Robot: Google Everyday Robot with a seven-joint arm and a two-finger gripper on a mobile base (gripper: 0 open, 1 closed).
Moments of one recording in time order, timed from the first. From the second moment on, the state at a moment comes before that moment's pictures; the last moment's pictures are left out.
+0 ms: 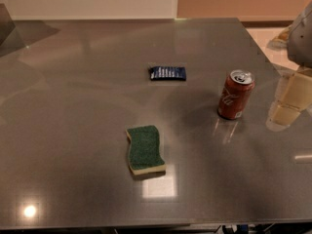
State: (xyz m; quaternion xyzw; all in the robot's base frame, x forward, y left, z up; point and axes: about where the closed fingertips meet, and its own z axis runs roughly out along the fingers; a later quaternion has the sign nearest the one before) arm 0.438 -0.216 0.978 -0.60 0.78 -0.04 0.16
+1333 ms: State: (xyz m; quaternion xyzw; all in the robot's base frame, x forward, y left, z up) arm 0.436 -0.118 0.979 -0.67 0.72 0.05 0.17
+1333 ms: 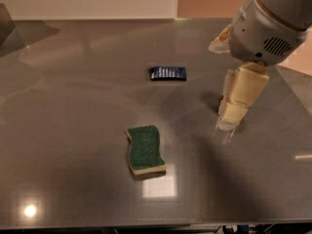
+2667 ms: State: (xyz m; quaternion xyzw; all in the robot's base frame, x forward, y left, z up) arm 0.397 0.012 0.883 -0.75 0.64 0.06 0.14
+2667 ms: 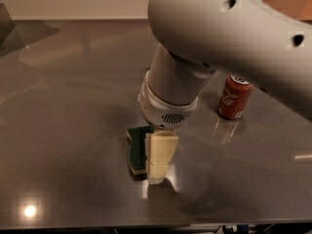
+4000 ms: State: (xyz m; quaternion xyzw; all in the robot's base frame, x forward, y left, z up) arm 0.420 0.005 0.824 -0.75 0.65 0.09 0.10
